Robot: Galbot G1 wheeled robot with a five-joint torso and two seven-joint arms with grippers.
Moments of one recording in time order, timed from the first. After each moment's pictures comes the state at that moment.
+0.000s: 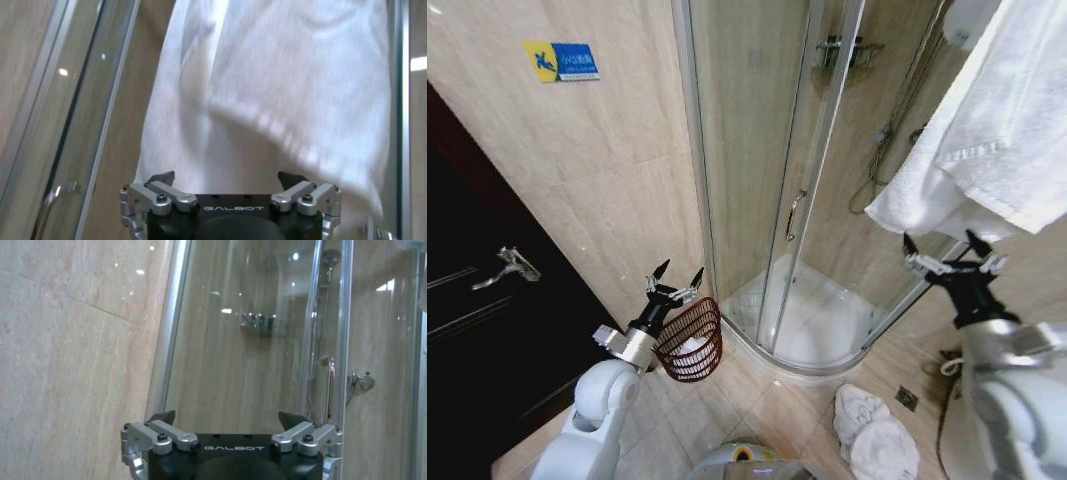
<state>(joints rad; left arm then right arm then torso) 1.39 -1.26 -0.54 -2.18 -0.45 0.07 0.23 -1.46 1.08 1.16 2.50 0.60 -0.35 0.10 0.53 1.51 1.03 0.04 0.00</state>
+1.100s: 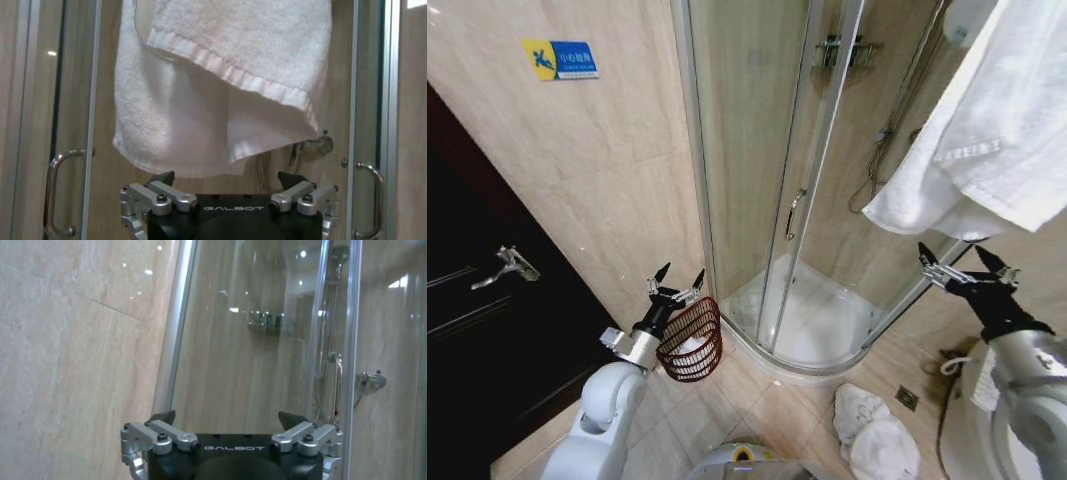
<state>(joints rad) 1.39 -1.29 -0.53 -2.18 -0.42 0.07 0.19 -1.62 1.20 1.28 2.50 0.70 -0.39 -0.01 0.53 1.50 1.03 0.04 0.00</state>
